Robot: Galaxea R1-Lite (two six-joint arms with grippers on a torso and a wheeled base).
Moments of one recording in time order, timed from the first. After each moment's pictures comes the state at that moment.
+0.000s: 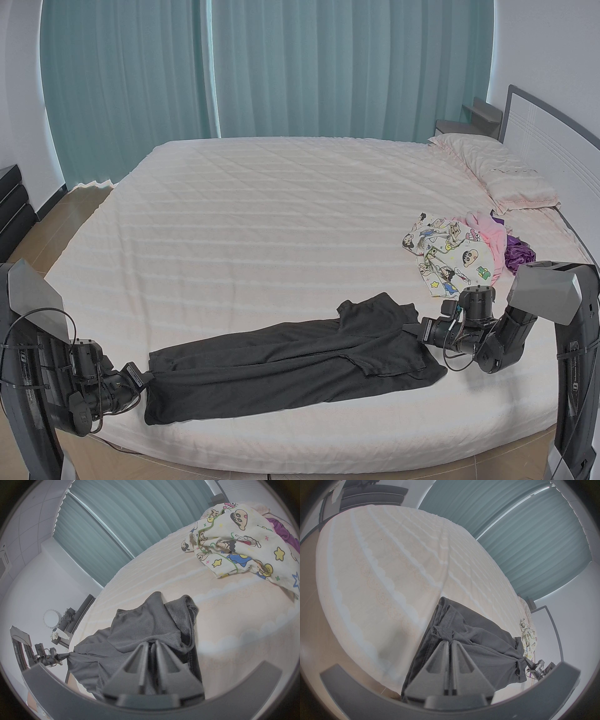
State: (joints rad) left arm 0.14 2.34 -0.11 -1.55 -0.29 -0.69; right arm 0.14 2.49 -0.86 -1.11 0.41 0.41
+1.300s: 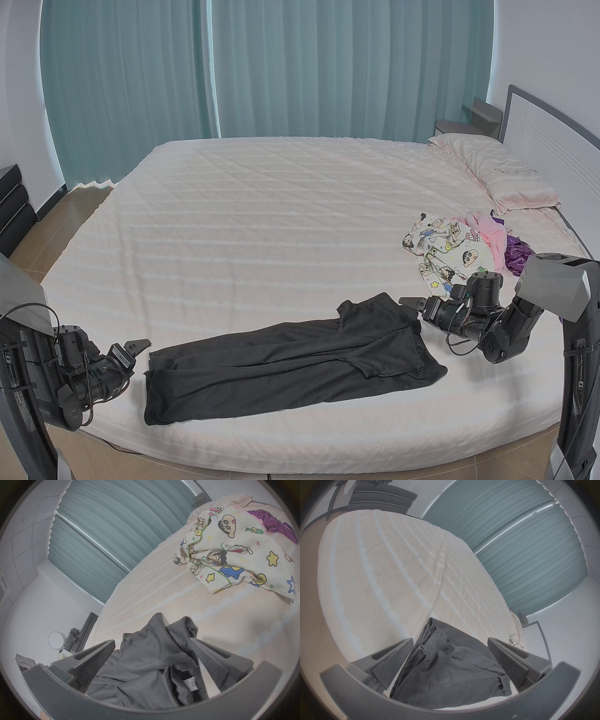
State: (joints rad) left arm 0.17 2.23 -0.12 -1.55 -0.29 -0.81; right arm 0.12 2.44 -0.90 -1.13 0.38 0.60
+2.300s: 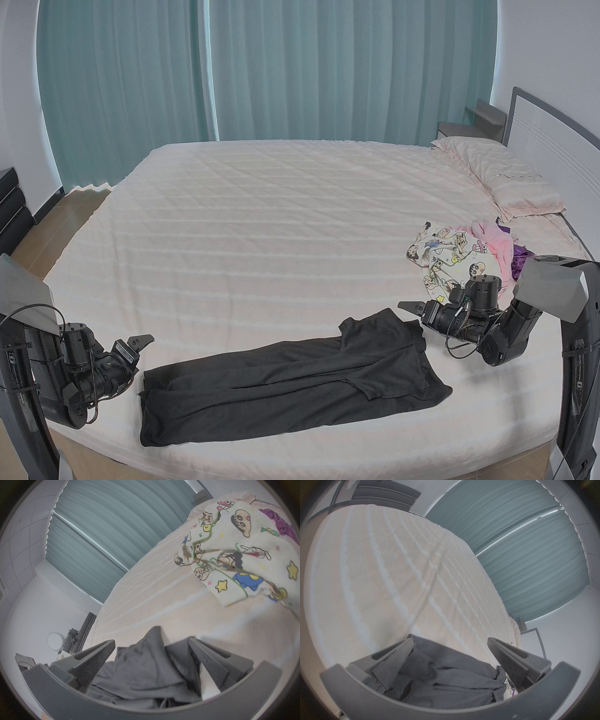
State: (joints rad) left arm 0.14 2.25 -0.16 -1.55 -0.26 -0.88; right arm 0.13 2.45 -0.89 -1.13 0.38 0.60
